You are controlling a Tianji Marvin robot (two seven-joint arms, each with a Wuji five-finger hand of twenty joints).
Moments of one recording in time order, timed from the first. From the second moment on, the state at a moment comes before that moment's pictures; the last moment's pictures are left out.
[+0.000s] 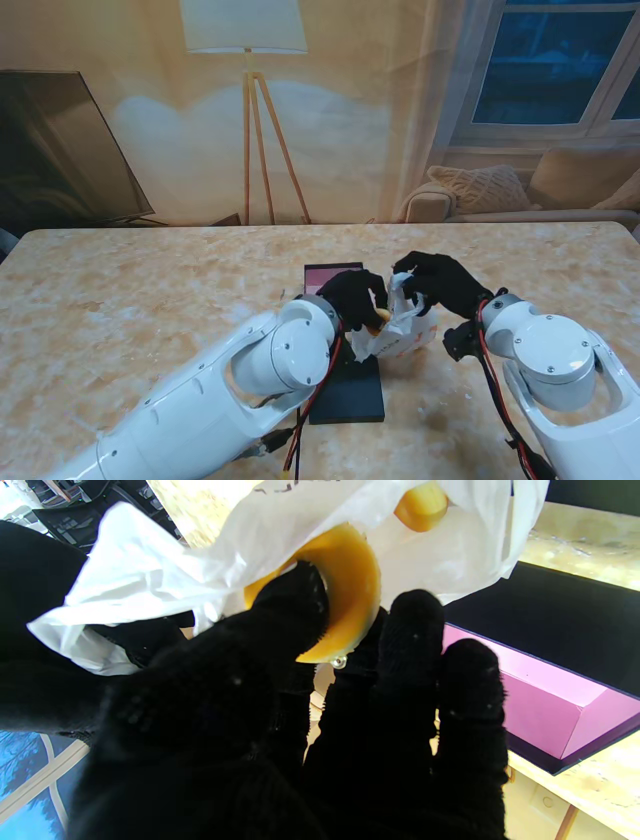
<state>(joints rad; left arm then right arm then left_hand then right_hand) 1.15 -1.24 -0.65 -1.73 0.27 0.65 -0.01 -1.62 -1.09 1.42 -1.93 0.01 0.37 0.28 0.94 -0.78 0.83 -0.28 0.74 0.11 1.01 0.63 1.05 0.26 0.53 0.73 1.06 0.23 0.83 0.85 0.60 0.31 1.31 0.69 0.92 -0.37 0.83 -0.09 0.70 -0.20 0.93 0.88 0.93 0.08 0.87 0.95 1.07 -0.07 1.14 0.82 0.60 0.21 1.18 0.49</state>
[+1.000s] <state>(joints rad) 1.07 -1.28 -0.61 -1.63 0.14 0.64 -0.03 -1.62 -1.09 1.42 -1.94 0.03 0.37 0.29 0.83 -0.75 0.99 -0.23 0.82 0.25 0.53 0.44 0.86 0.34 0.52 0.43 0.98 0.25 0.71 0.75 0.58 0.31 1.27 0.67 0.92 -0.37 0.83 -0.09 0.70 -0.20 0.93 0.88 0.93 0.08 0.87 0.94 1.07 -0.07 1.13 0.82 0.60 0.21 1.18 0.48</state>
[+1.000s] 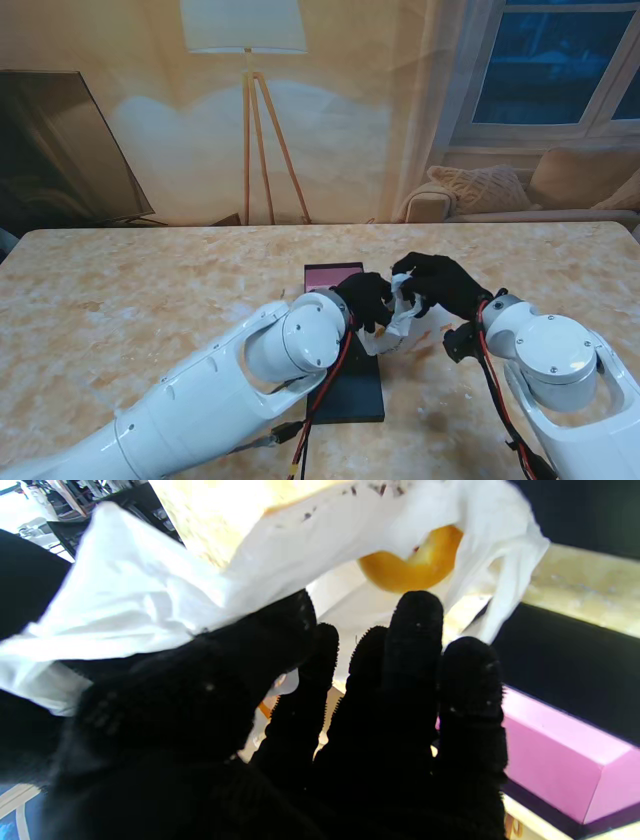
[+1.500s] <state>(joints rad) 1.12 -1.25 -0.68 -1.69 0.17 0.59 -0.06 -1.62 -1.09 1.42 -1.94 0.02 0.38 0.29 0.85 -0.69 0.97 -0.21 0.83 0.23 0.46 0.50 0.77 0.34 0.50 0.42 0.84 0.27 0.65 0.72 0.45 0.29 1.22 0.64 0.92 -0.37 0.83 -0.09 0.70 -0.20 0.93 0.88 0.93 0.08 0.87 0.94 1.07 -0.07 1.13 0.82 0.60 0.21 1.18 0.48</state>
